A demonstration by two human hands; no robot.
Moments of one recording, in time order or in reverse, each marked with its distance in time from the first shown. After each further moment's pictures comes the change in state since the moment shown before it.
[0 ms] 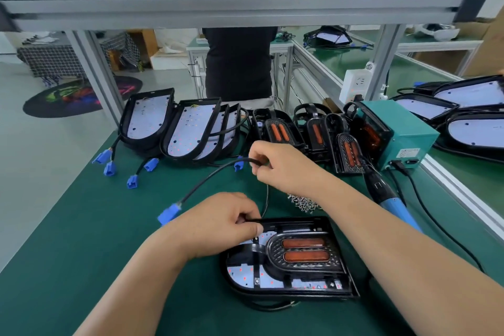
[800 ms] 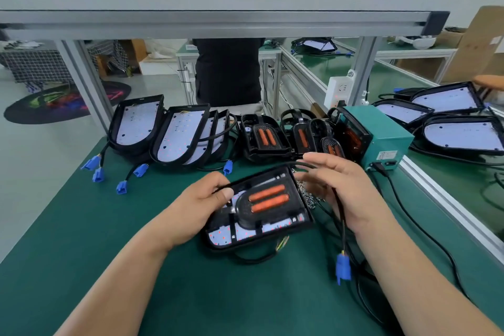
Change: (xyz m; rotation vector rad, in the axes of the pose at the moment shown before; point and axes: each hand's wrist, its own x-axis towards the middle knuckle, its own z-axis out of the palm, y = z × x) left_hand 0.003 -0.015 -0.005 -0.538 0.274 -0.022; right_hand -0.099 0.040 -0.026 1.080 0.493 0.277
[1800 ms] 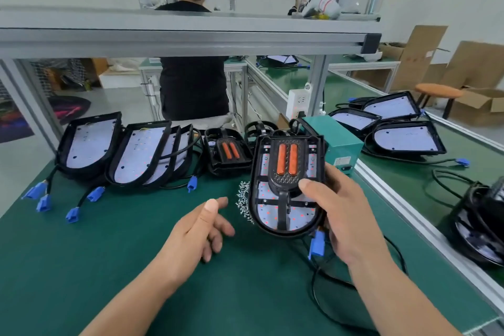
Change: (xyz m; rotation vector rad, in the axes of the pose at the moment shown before) left_hand -0.004 0.002 0.062 -0.275 0.049 -0.030; right_hand -0.063 -0.034 -0.009 -0.146 0.149 -0.208
